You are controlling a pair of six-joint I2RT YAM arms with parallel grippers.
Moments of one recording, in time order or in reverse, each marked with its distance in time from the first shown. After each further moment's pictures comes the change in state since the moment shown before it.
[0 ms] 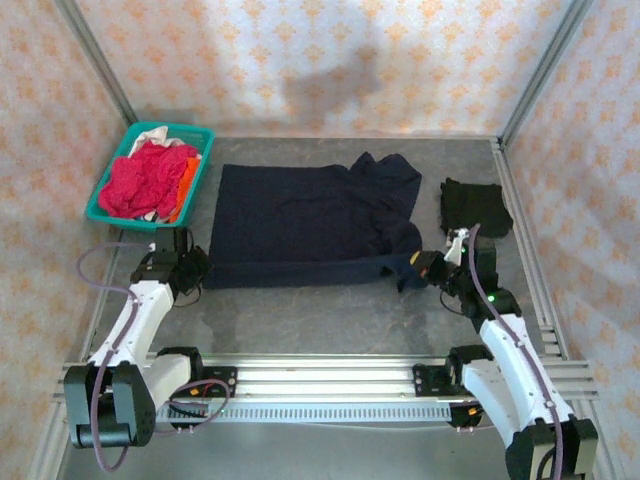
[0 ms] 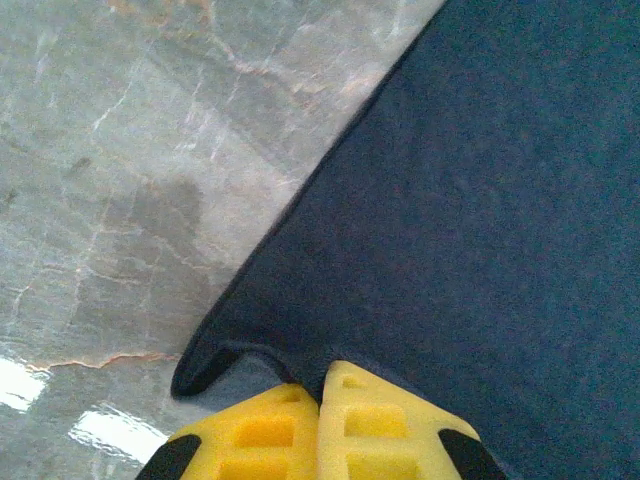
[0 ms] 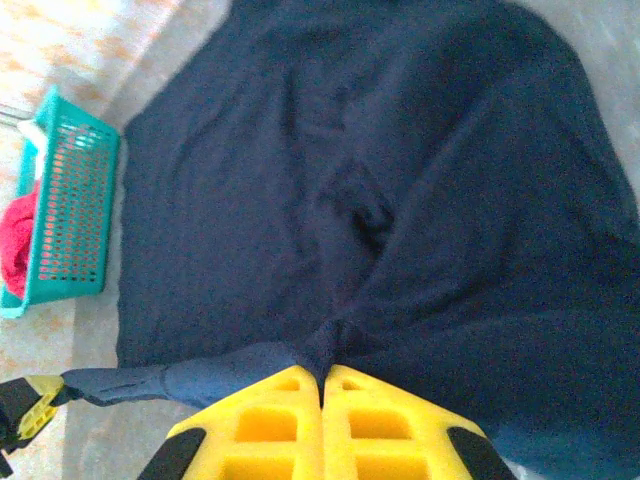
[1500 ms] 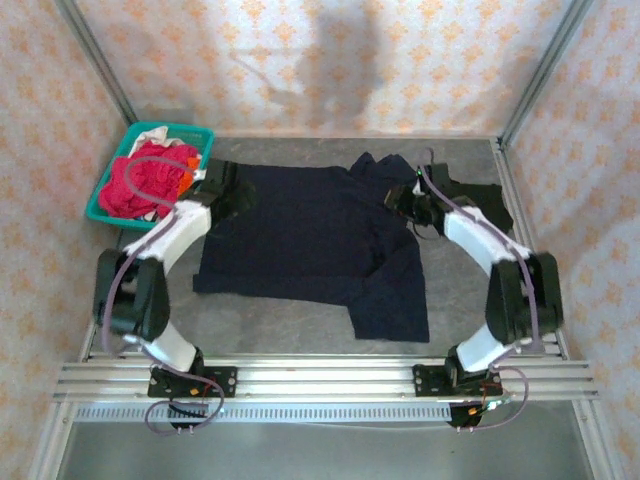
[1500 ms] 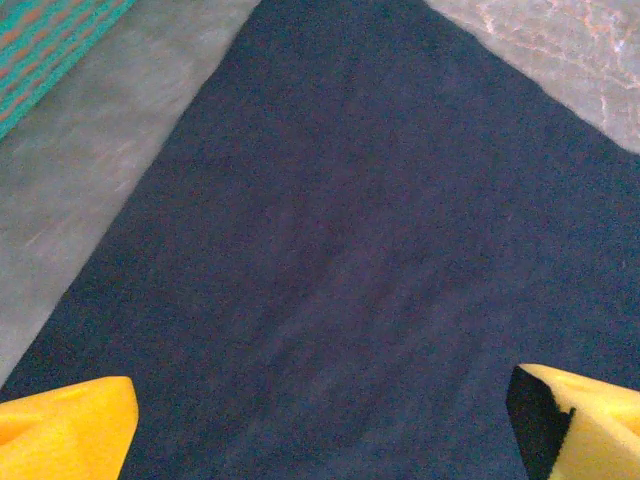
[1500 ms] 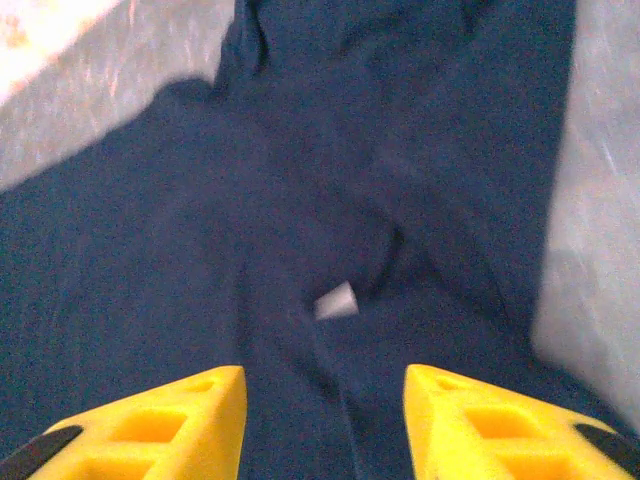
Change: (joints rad) left arm -0.250 0.636 0.626 0.103 -0.226 0.079; right arm 0.122 0.896 0.667 0.114 0.281 -0.082
